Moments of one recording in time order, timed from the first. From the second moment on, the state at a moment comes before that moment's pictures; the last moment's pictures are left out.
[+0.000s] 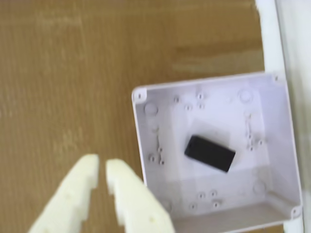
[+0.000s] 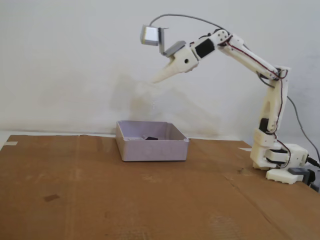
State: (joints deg) arm 9.6 89.2 65.4 61.8 4.4
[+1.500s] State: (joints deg) arm 8.9 159.0 138.9 61.8 4.4
